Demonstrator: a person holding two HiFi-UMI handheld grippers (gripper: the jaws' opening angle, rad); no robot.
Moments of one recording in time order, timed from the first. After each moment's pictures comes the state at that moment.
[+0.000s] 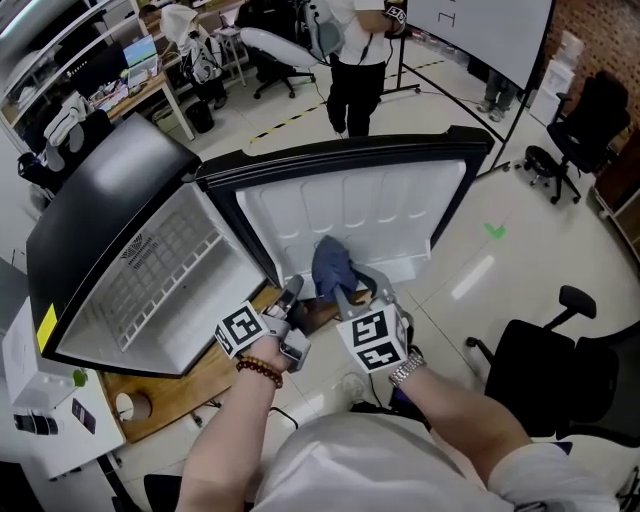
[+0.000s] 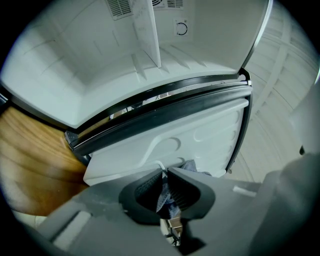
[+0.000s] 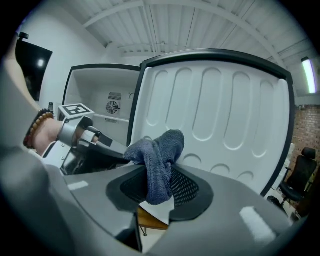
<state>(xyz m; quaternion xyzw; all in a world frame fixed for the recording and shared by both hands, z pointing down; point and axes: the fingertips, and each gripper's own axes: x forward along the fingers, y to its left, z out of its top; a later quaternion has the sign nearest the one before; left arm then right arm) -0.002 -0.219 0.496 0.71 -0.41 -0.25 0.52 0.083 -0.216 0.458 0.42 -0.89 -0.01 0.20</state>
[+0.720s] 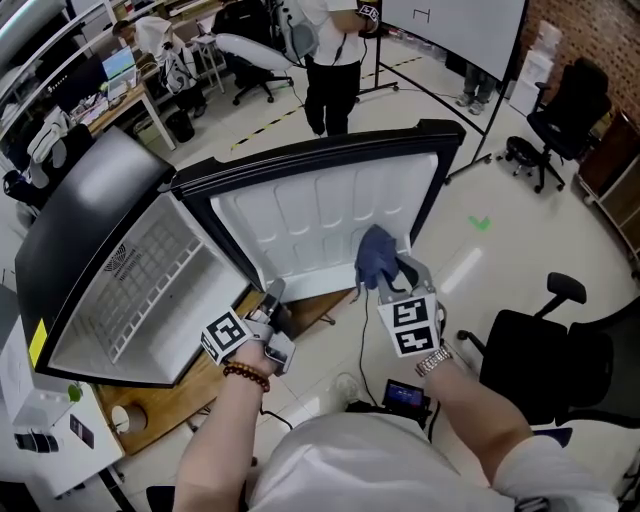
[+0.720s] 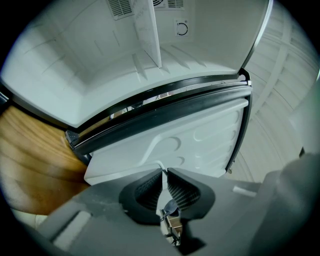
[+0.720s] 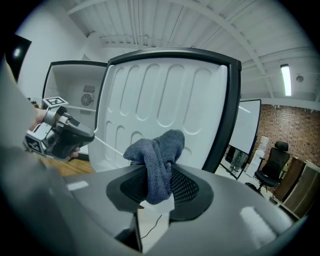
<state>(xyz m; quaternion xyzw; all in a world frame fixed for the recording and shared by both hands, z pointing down) 0.000 -0.218 0.494 0.71 -0.40 -0.26 0.52 0.211 -0.239 0.466 0.53 -0.82 0.01 0.22</state>
